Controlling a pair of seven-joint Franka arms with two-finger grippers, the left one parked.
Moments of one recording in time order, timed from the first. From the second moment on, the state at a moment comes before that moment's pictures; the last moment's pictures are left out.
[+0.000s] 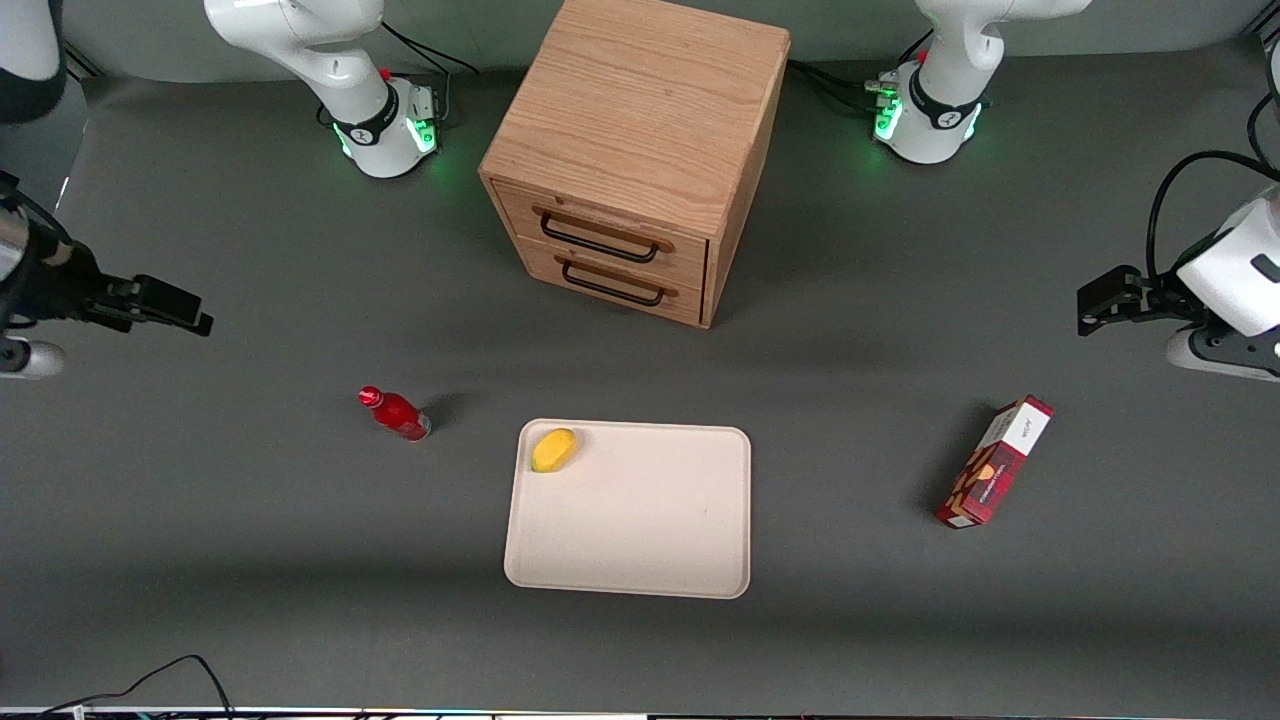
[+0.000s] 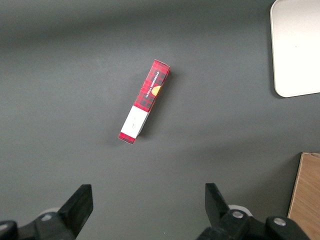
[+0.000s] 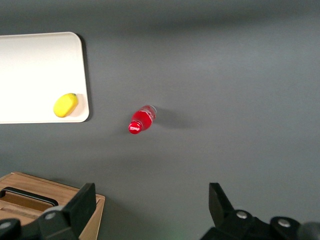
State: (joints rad) arm 0.10 0.17 -0.07 -1.41 0.08 1.51 0.14
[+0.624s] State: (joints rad) arm 0.10 0.20 0.06 -1.78 0.07 1.96 0.14
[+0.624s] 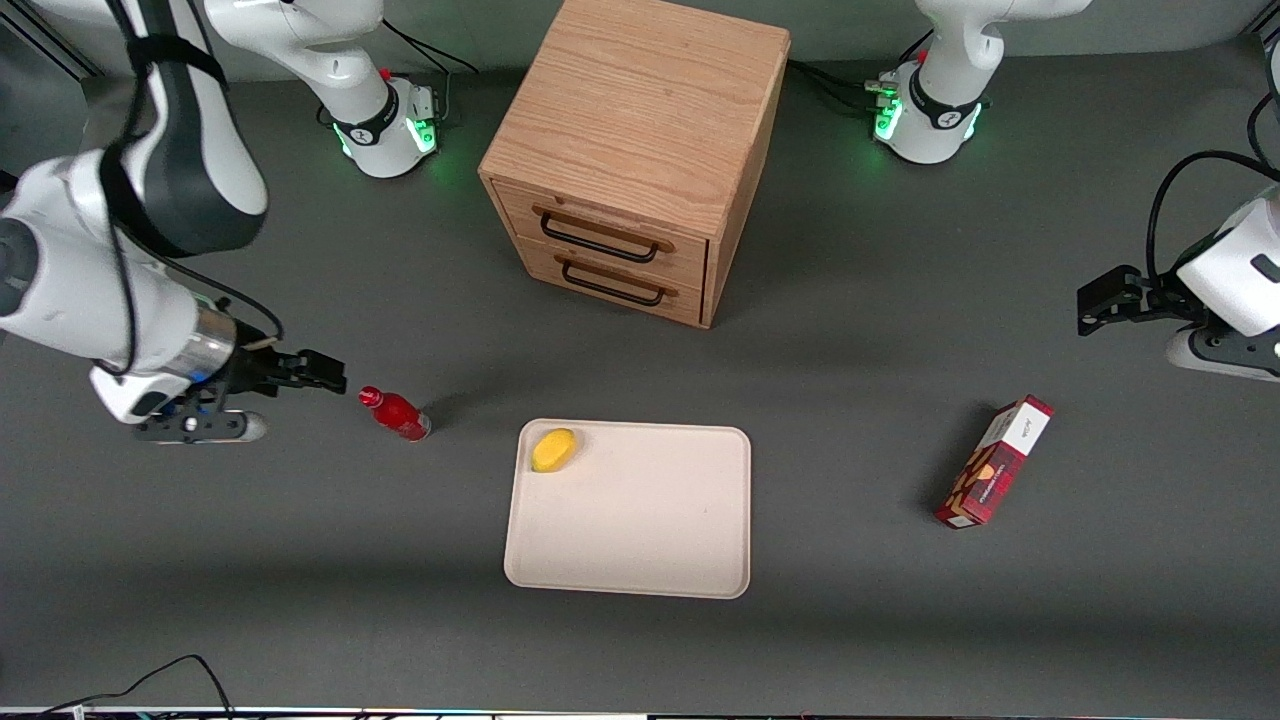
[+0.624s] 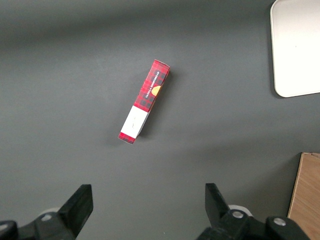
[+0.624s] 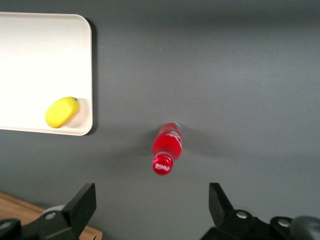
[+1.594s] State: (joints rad) arm 0.10 0.20 0.09 -2.07 -0.01 2.26 0.13
